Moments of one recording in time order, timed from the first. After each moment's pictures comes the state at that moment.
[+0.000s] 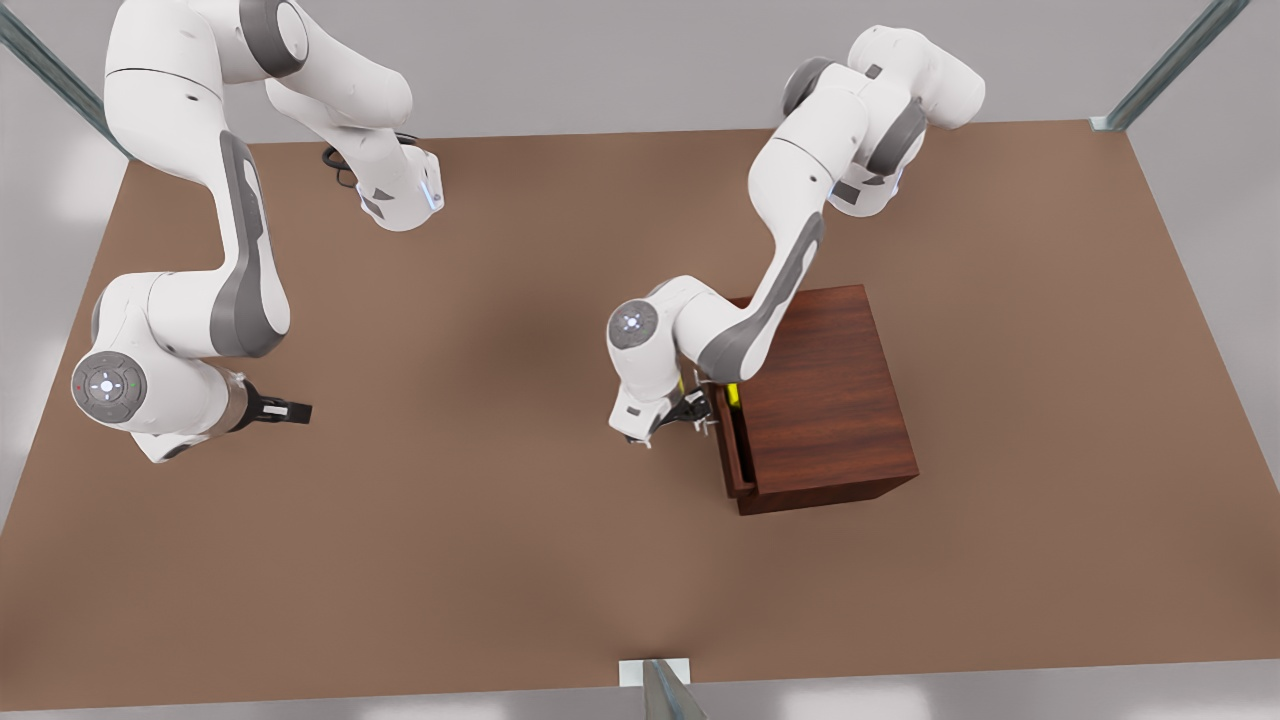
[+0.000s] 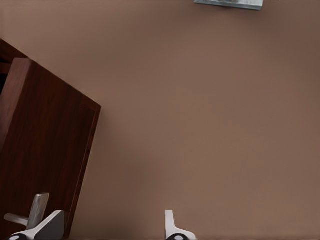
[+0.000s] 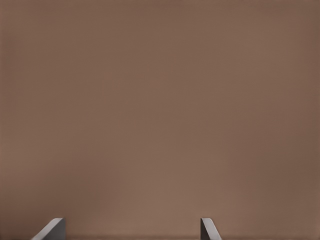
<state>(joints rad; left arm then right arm) -0.72 0.86 -0.02 -1.10 0.30 1.95 -1.09 -0.18 0.34 0.20 -1.52 -0.13 1.60 0.19</state>
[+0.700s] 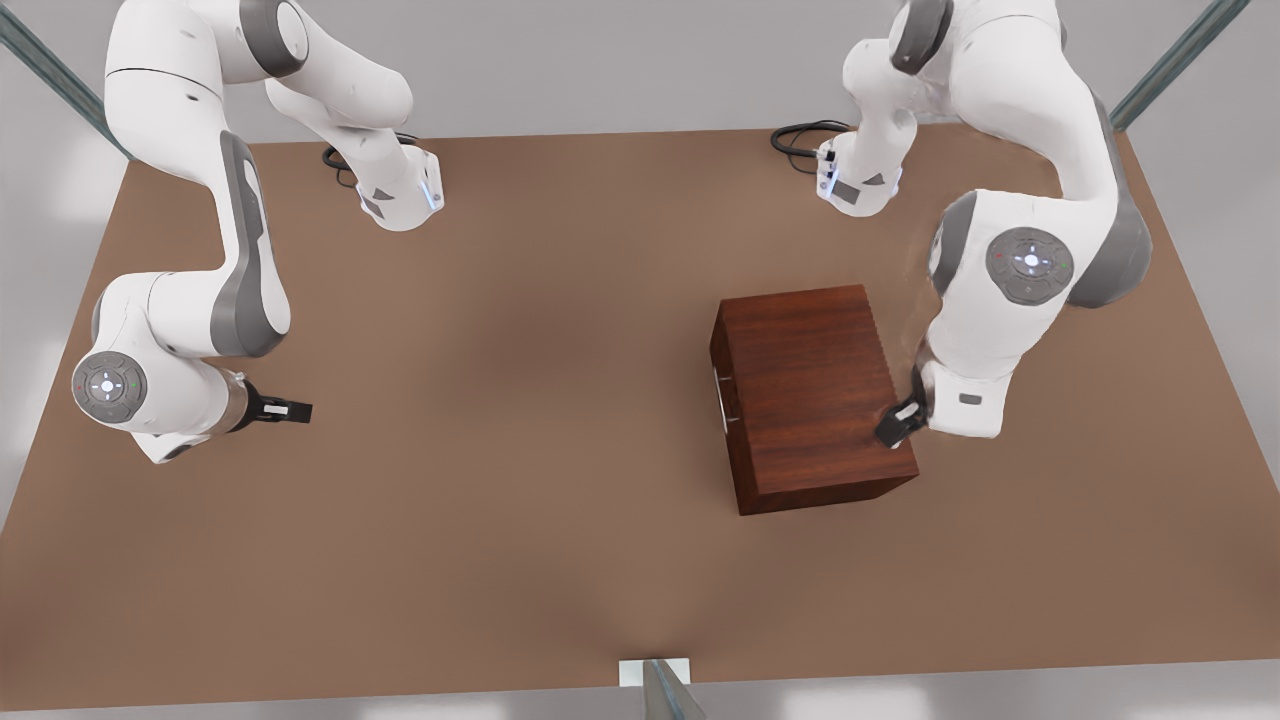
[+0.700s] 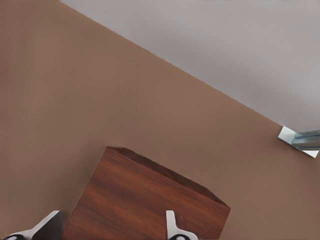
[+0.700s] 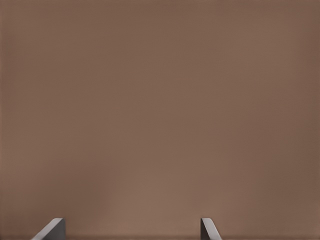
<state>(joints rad) -0.16 0.40 -0.01 -1.14 0.08 1.61 -0.79 -0.18 0.34 0.20 -1.52 -0.13 1.60 0.18</state>
